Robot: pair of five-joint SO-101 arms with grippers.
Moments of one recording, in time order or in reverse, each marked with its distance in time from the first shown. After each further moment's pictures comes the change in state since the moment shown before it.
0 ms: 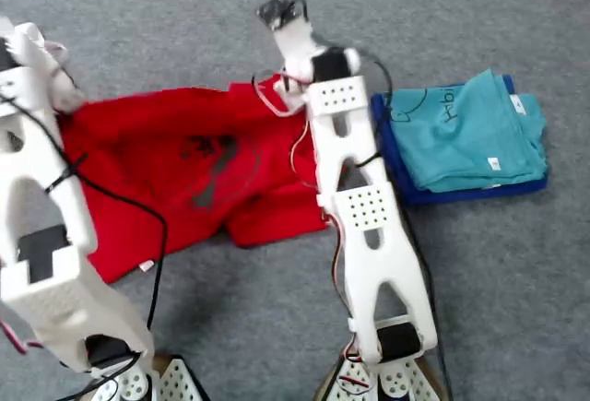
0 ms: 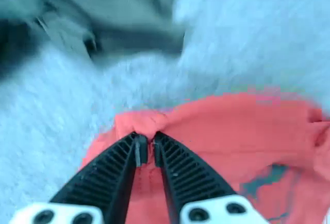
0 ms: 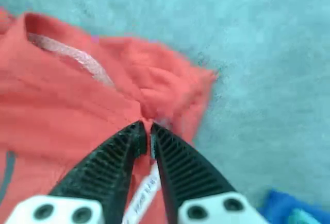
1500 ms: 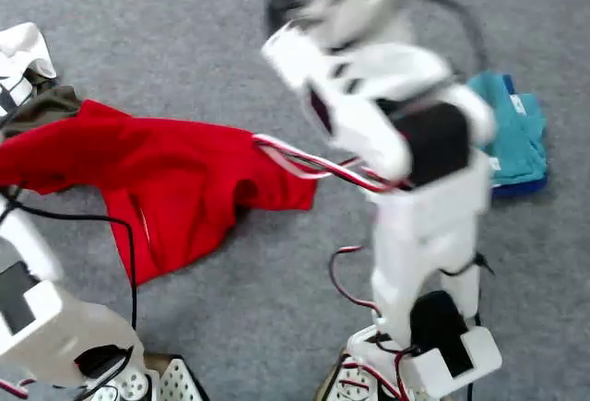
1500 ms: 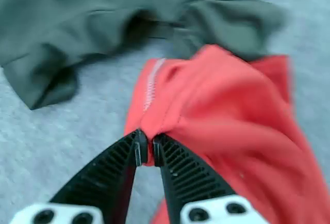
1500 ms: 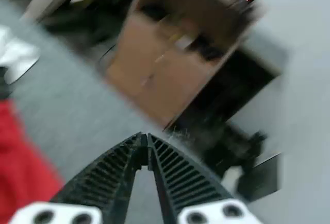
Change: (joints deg) left arm -20.1 -9.0 20.2 -6.3 -2.5; right arm -12.0 -80.4 55.2 -8.8 6.2
